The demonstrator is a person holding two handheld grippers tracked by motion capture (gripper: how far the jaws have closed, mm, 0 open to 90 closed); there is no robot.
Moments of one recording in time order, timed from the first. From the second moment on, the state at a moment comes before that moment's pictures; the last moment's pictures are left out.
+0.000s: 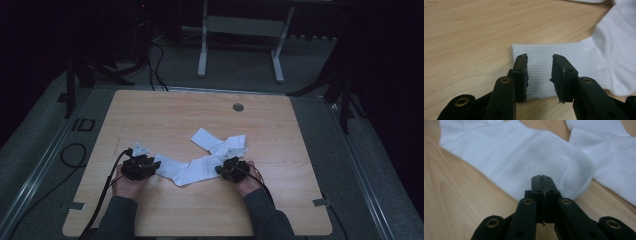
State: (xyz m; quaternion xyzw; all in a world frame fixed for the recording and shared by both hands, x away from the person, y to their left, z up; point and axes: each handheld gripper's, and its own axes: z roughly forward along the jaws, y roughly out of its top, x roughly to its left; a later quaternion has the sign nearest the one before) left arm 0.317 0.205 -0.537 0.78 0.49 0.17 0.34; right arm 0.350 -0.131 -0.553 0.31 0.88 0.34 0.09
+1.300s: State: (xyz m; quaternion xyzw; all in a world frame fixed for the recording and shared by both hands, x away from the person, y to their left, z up) left arm 0.319 0.203 -0.541 0.79 0.50 0.17 0.33; right arm 0.318 -0.148 -0.540 0.28 0.89 0.33 0.10
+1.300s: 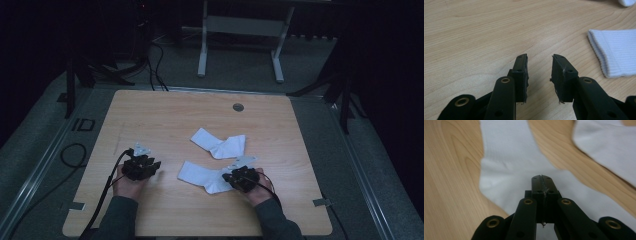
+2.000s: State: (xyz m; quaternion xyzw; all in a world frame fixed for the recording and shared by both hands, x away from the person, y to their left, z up) left arm 0.319 0.205 -0.542 0.78 0.50 0.17 0.33; right arm 0.303 -0.150 -0.538 0.25 0.91 0.33 0.06
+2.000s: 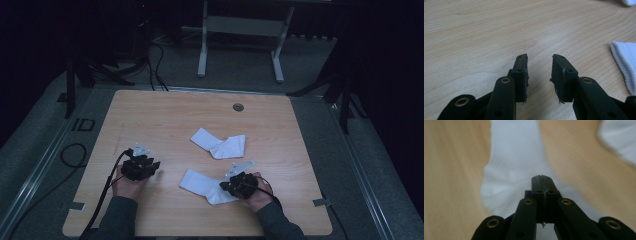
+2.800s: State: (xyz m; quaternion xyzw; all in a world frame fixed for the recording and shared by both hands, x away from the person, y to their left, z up) left arm 0.320 0.205 -0.545 0.79 0.50 0.17 0.32; right arm 0.408 -0.136 -0.535 0.35 0.88 0.31 0.12
